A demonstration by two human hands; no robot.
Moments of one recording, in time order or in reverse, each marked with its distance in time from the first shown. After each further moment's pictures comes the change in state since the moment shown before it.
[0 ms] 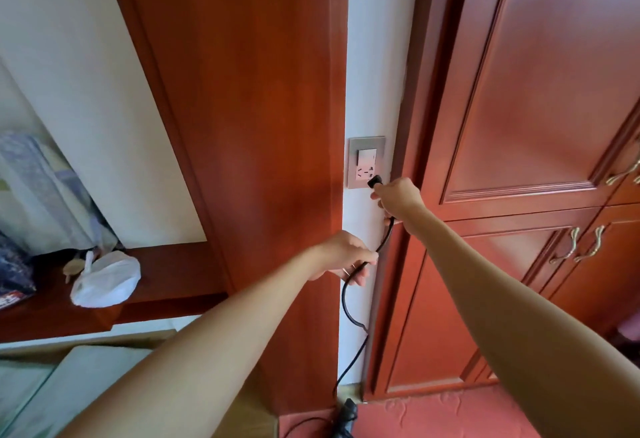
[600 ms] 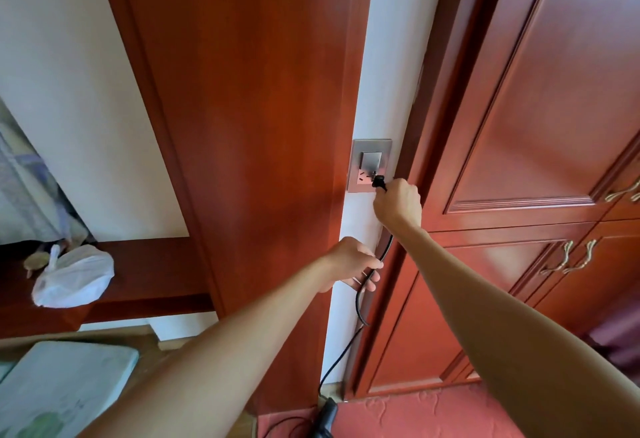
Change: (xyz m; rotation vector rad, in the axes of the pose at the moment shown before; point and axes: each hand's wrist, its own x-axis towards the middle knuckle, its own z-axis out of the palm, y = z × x) left_hand 0.044 -0.017 0.000 -0.122 0.002 0.038; right_hand 0.028 0.007 0.029 -0.444 0.321 -0.161
